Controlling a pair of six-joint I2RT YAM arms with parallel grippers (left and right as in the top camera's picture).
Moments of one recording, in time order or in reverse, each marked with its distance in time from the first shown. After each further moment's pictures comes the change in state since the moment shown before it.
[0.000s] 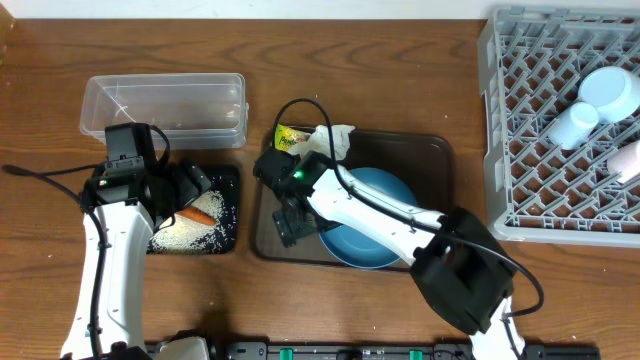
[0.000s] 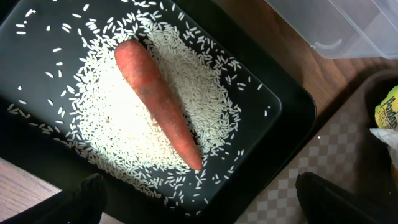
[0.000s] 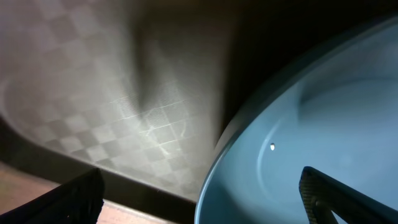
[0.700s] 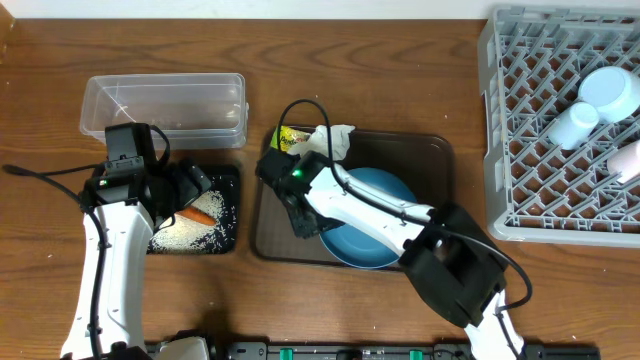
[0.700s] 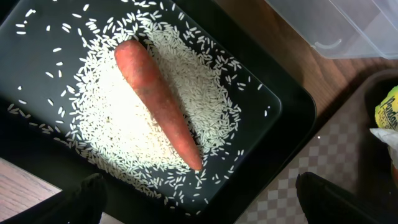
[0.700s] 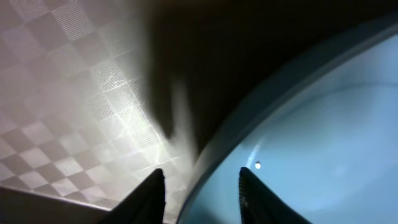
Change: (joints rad) left arm 0.000 0.000 0.000 0.000 0.000 0.000; right arm -0.018 0.035 -0.001 0.001 0.048 0.040
